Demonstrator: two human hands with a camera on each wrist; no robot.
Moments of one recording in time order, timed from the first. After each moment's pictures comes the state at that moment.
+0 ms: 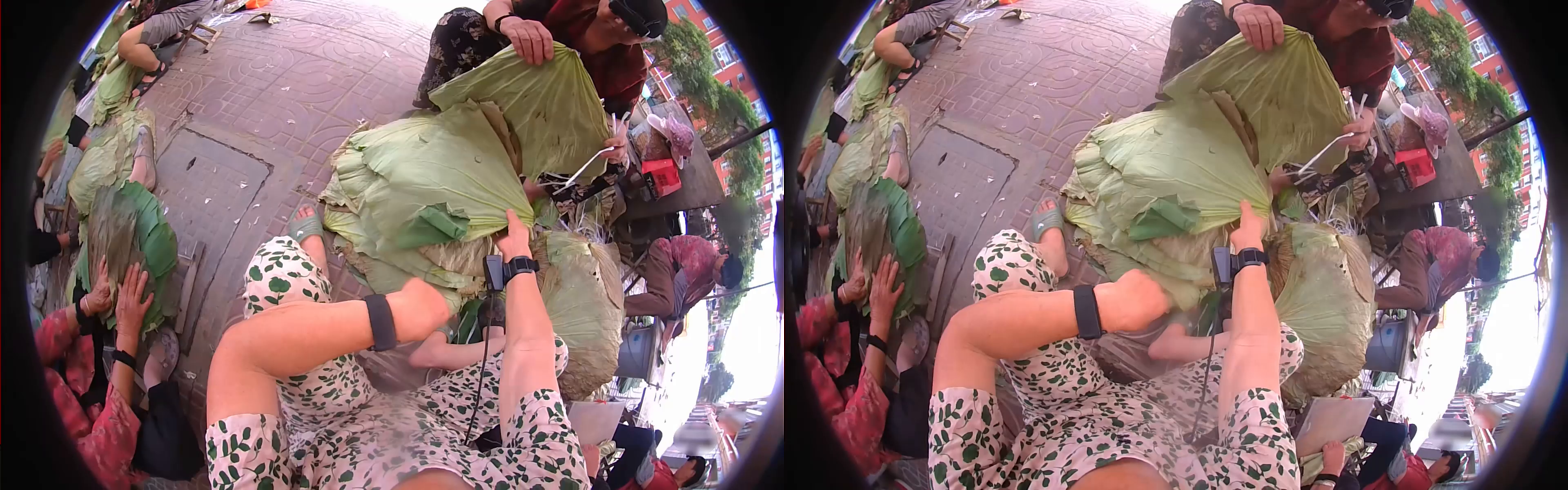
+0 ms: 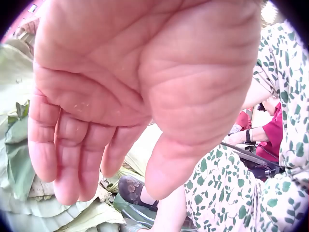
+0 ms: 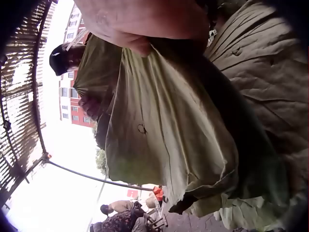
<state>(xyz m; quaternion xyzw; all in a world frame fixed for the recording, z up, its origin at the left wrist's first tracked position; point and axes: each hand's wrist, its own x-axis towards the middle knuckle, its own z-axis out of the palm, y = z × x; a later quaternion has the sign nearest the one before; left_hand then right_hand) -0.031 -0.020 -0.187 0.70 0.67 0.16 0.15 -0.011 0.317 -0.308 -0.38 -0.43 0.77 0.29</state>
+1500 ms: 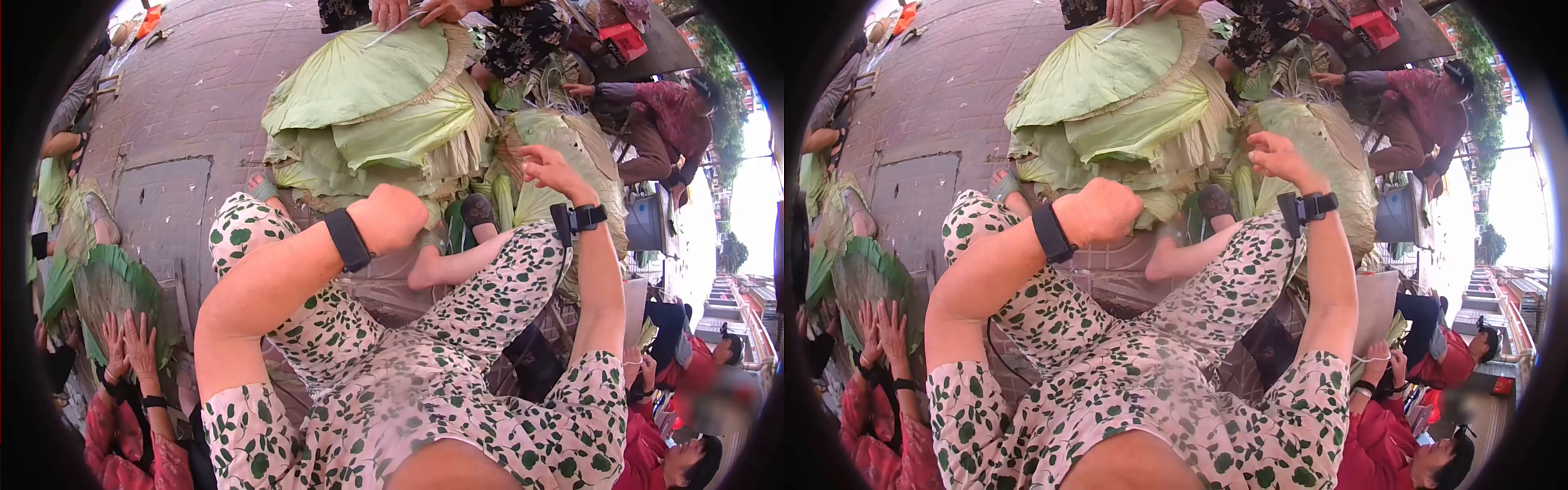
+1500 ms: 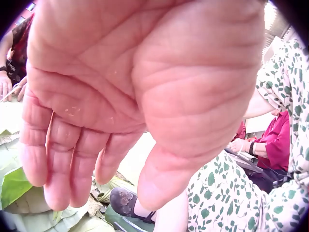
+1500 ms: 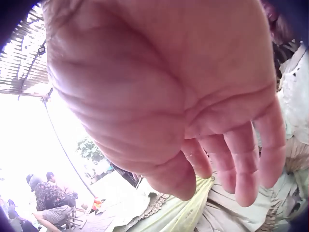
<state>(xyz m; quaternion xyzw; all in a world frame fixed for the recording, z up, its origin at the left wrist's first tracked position) -0.030 0.001 -0.187 0.74 0.64 0.05 0.18 0.152 0.266 -0.135 -0.39 -0.84 0.36 -0.09</state>
